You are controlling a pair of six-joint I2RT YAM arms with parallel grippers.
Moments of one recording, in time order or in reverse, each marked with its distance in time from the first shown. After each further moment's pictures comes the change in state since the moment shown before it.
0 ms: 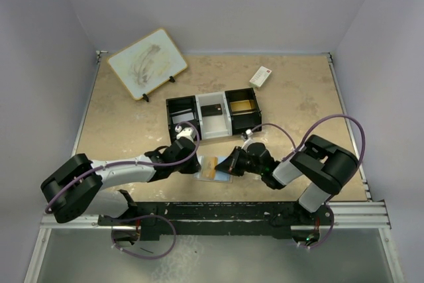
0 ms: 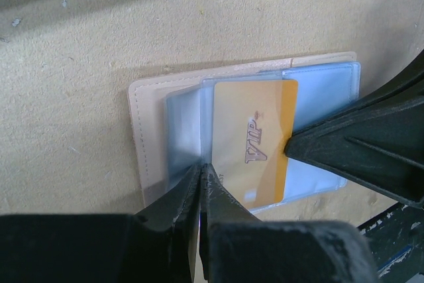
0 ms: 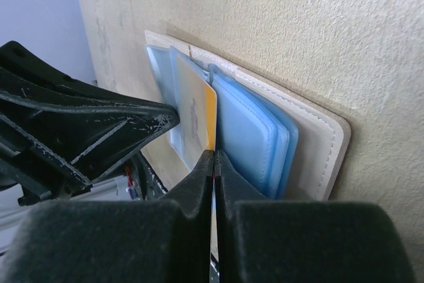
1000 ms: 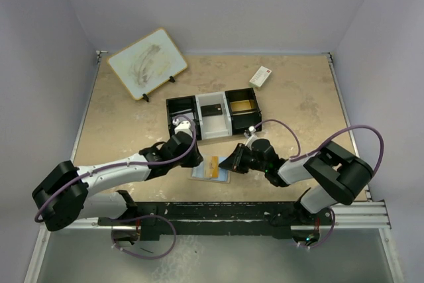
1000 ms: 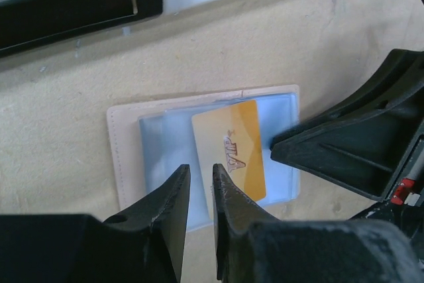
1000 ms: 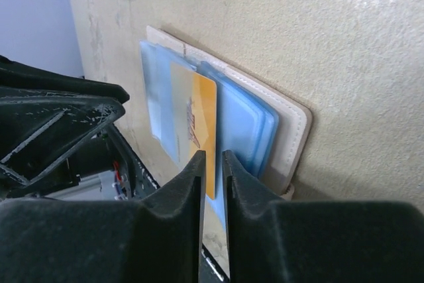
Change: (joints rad) left arm -0.002 -0.097 0.069 -0.095 -0.051 0.010; right arm -0.065 -0.122 0.000 -0.149 -0.047 -0.106
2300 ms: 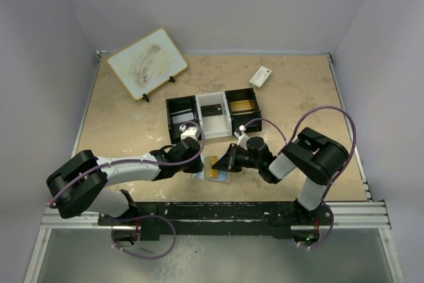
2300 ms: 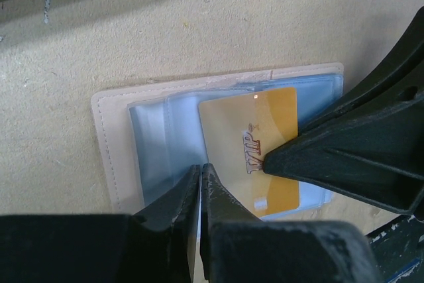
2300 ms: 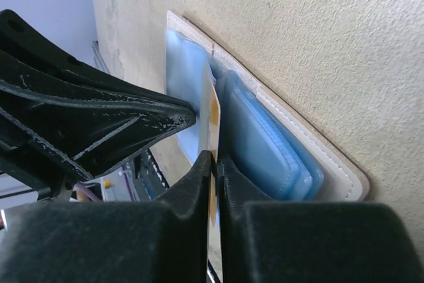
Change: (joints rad) left arm -0.044 0.148 -0.021 0.086 0.000 -0.010; right arm 0.002 0.222 0.062 0.223 -0.149 -0.029
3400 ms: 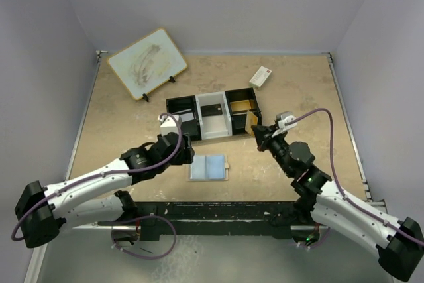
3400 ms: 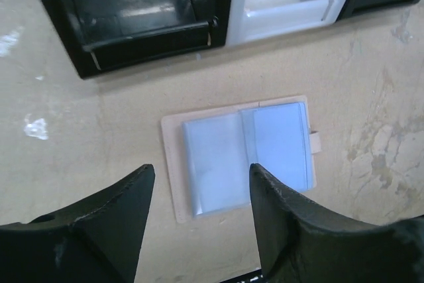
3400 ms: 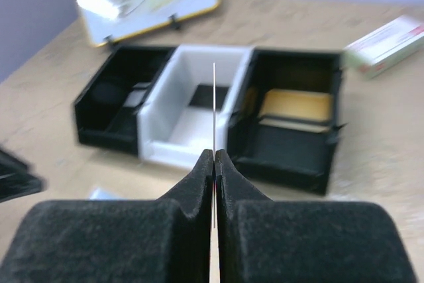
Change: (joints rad) left arm -0.008 -0.349 0.103 -0.375 -0.220 0.012; right arm 0.005 -1.093 -0.011 -0.665 0.642 -0.773
